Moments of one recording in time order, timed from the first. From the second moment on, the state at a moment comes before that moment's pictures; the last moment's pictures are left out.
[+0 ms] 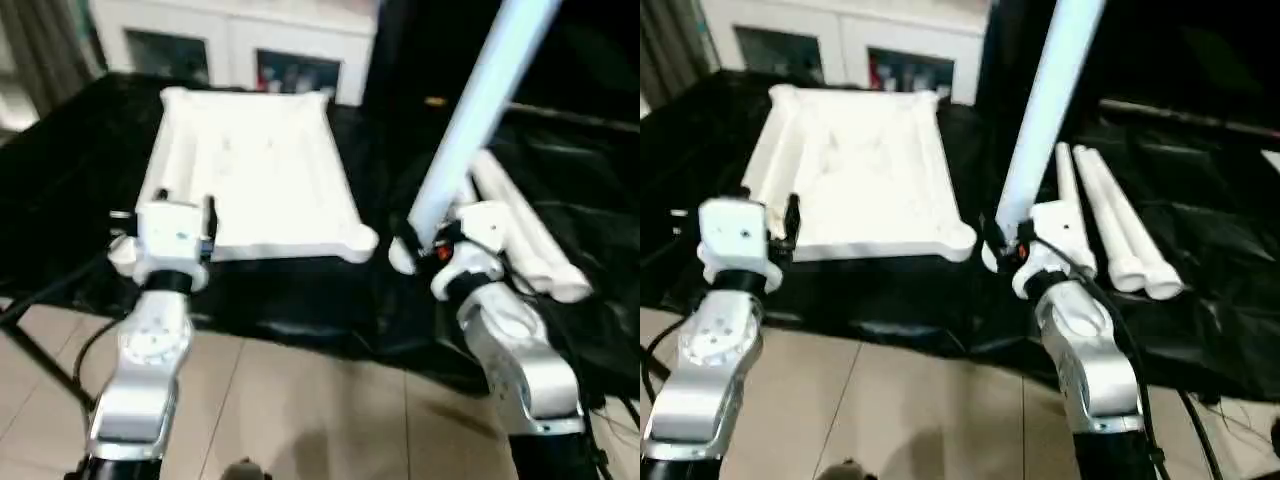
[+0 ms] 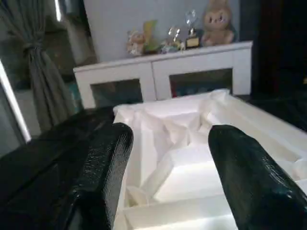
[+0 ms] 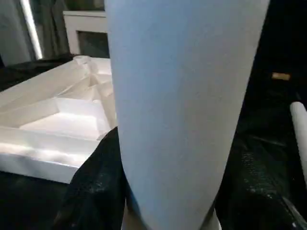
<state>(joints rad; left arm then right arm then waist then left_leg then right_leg) -0.16 0.18 -0.01 -0.21 0.08 0.20 0.08 -0.23 -0.13 0.01 -0.10 0.20 0.32 0.24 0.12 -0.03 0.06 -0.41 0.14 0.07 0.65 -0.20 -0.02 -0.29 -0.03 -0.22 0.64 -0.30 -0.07</state>
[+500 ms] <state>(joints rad) -0.18 0.19 0.01 -0.22 0.05 0.21 0.03 -0.23 -0.11 0.02 -0.10 0.22 0.32 0.26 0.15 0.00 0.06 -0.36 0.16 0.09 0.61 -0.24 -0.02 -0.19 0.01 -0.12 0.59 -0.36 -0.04</state>
